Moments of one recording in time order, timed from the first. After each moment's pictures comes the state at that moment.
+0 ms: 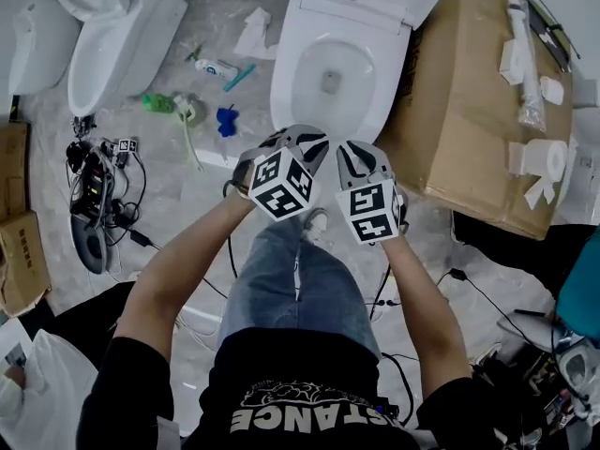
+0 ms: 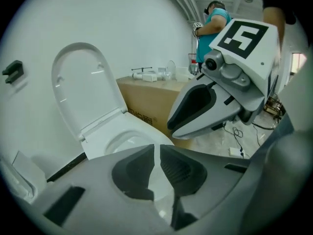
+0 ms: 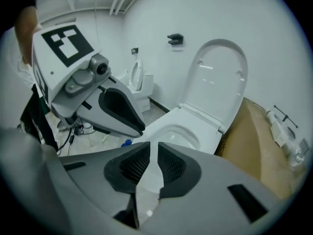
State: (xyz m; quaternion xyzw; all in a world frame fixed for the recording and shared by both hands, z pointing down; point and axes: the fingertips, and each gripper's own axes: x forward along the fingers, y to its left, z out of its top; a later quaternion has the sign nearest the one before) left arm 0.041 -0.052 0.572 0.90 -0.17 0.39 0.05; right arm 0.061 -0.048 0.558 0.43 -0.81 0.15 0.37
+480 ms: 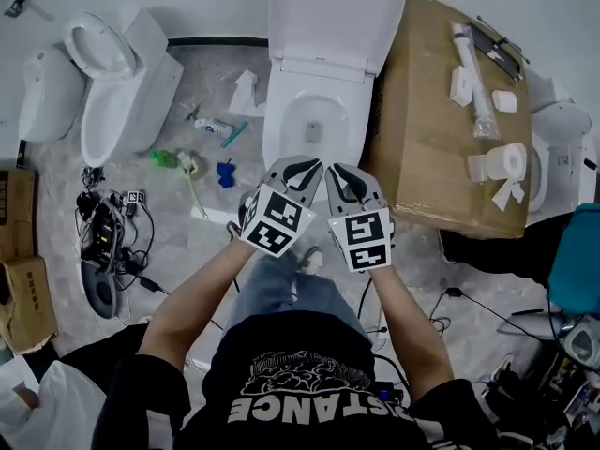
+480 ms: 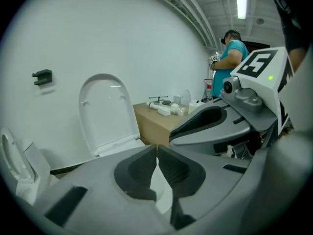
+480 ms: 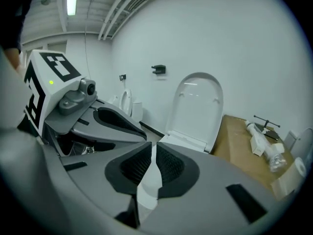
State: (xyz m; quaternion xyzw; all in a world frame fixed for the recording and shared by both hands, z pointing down) left arm 0.053 -0.068 0.415 0.92 -0.27 0.26 0.09; right arm 0.067 -0.060 0.404 0.52 -0.81 0.15 0.25
